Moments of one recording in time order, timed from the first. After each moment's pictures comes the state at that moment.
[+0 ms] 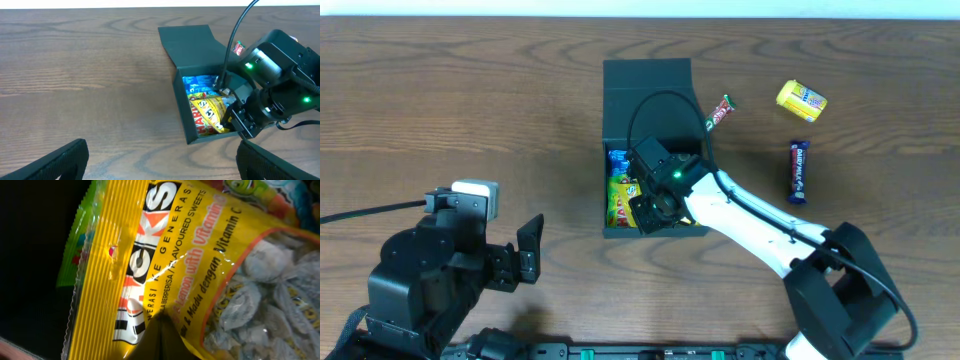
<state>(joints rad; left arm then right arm) -0.32 0.68 1.21 -1.16 -0.03 -0.17 0.72 1.80 1.19 -0.76 -0.16 0.33</state>
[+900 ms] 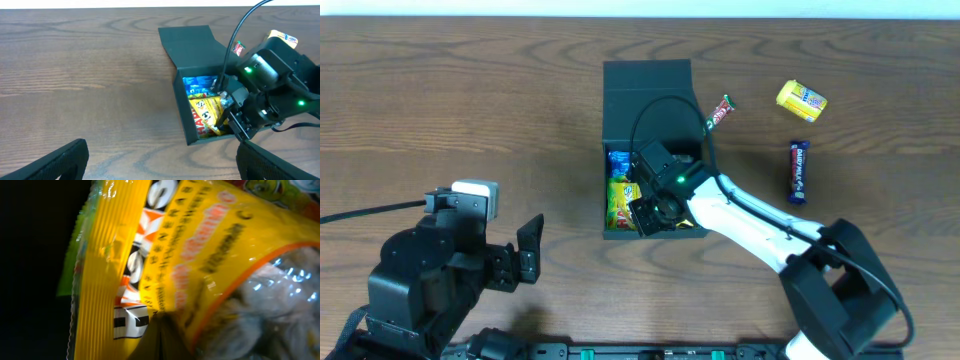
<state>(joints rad) -0.32 0.68 1.21 -1.16 -0.03 -0.17 0.71 1.79 1.12 -0.65 -0.22 0.32</state>
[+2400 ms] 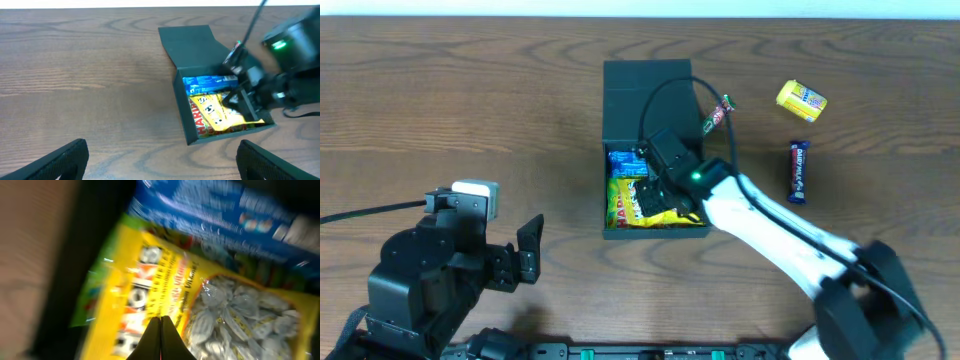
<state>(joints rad) -0.32 0.68 1.21 -1.16 -0.03 -0.17 0.68 1.67 1.15 -0.60 -0.08 0.35</state>
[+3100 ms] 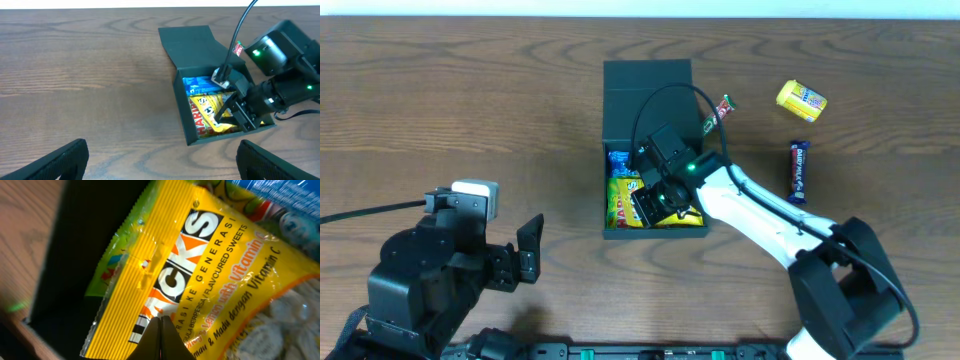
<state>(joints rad) -0.32 0.68 1.21 -1.16 -0.03 -0.17 0.65 1.80 1.16 -0.65 -0.33 0.19</state>
